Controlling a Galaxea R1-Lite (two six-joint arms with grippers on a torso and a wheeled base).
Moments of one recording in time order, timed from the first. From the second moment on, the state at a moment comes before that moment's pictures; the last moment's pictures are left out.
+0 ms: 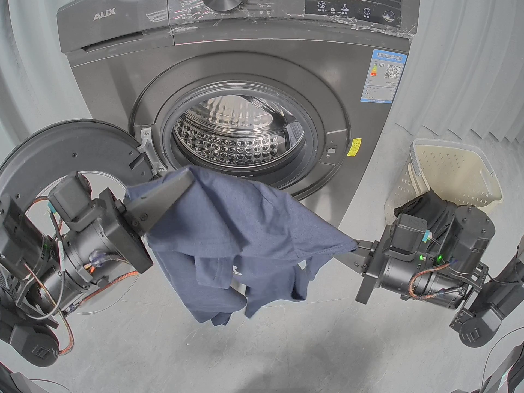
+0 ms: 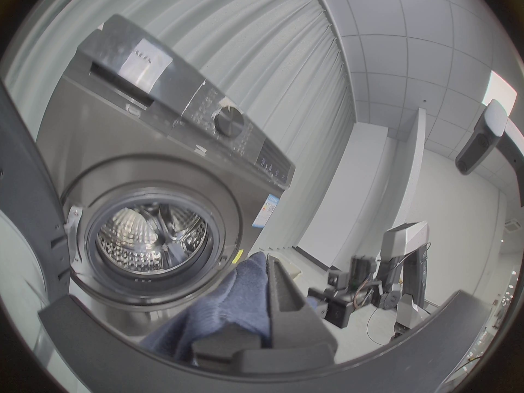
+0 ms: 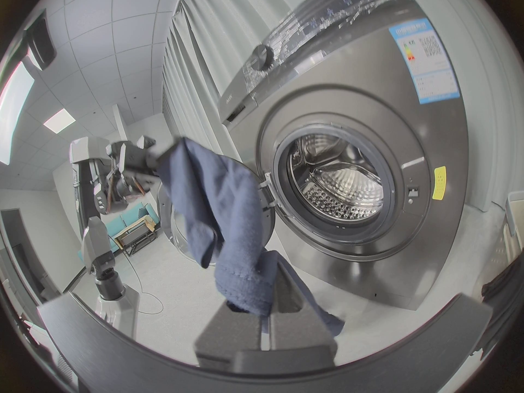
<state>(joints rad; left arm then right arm) -0.52 1.52 -0.34 -1.53 -0.35 -0.31 0.63 1.80 -0.41 -1.42 0.34 0.07</state>
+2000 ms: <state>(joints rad) -0.73 1.96 -0.41 -1.55 -0.25 -0.14 0.68 1.81 -0.58 -1.36 0.13 0.08</state>
